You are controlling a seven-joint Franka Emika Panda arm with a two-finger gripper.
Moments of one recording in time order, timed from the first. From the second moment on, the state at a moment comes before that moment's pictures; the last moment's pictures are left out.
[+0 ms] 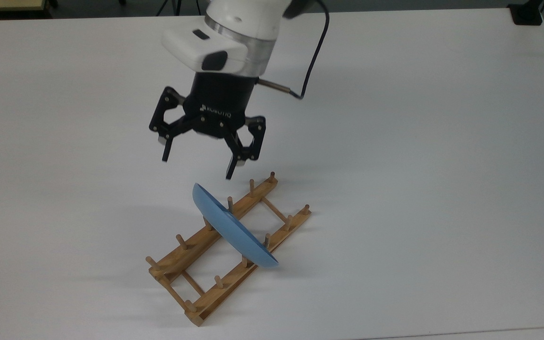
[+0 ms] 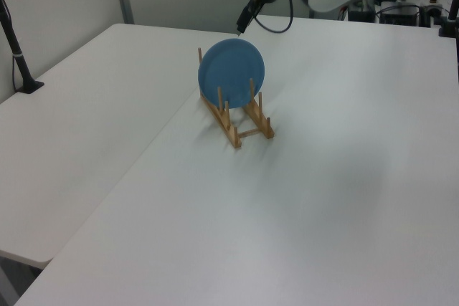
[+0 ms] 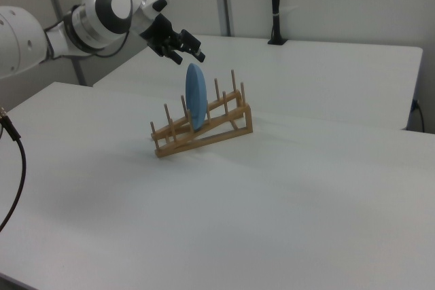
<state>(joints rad) 0.13 0.39 -0.04 -1.38 -0.47 2.25 0.39</state>
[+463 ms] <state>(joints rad) 0.11 0.27 -0.04 -1.39 -0.15 1.92 0.17</state>
